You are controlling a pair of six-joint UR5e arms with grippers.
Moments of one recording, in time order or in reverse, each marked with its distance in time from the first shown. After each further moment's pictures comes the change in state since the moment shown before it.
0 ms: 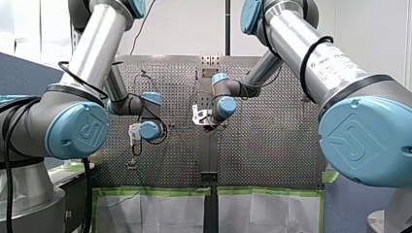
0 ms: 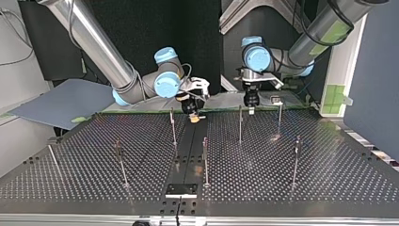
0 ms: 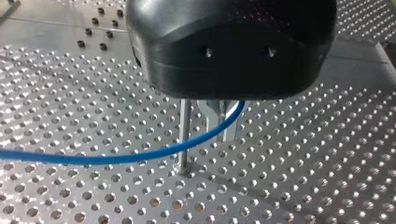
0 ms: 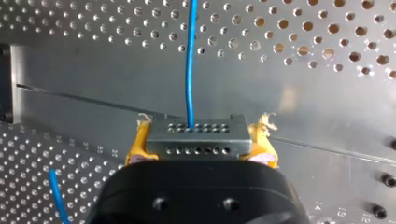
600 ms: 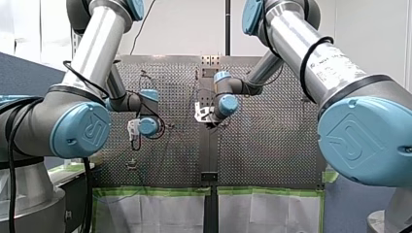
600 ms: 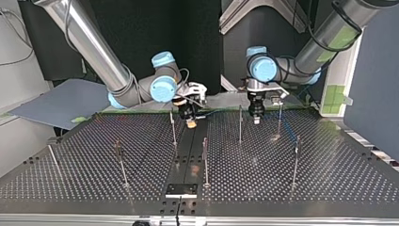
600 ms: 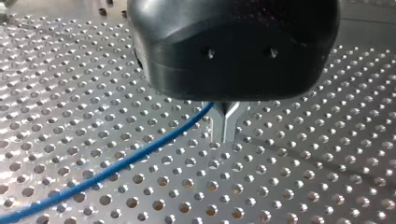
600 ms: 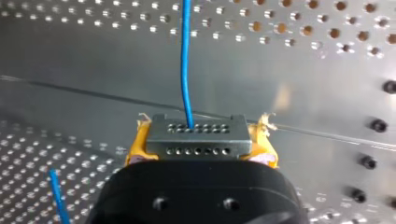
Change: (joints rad) left arm 0.049 -0.005 0.071 -0.028 0.041 -0.001; right arm -0.017 0.000 -0.036 0.000 -0.002 0.001
